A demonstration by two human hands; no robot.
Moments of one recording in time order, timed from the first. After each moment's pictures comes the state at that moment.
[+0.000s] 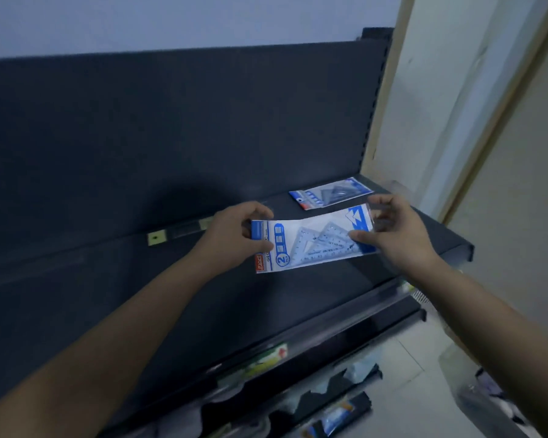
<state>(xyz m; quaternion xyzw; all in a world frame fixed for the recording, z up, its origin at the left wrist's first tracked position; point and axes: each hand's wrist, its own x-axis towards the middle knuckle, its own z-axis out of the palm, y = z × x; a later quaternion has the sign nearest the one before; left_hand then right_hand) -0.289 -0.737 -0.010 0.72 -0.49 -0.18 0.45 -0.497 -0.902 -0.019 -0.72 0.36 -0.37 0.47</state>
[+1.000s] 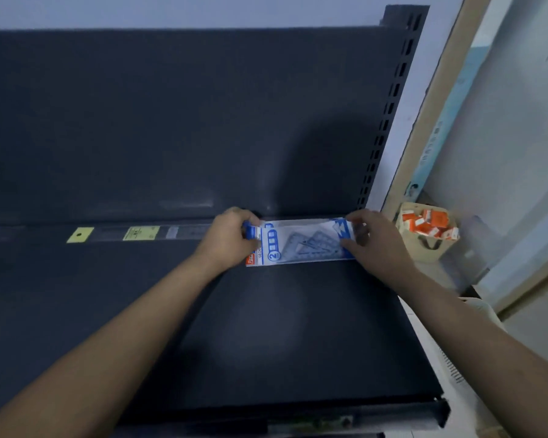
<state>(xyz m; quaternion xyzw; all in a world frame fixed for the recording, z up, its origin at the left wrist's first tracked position) -0.306 -0.939 -0.044 0.89 -0.31 -0.03 0.33 -0.443 -1.163 -0.063 -0.92 0.19 -0.21 0.26</state>
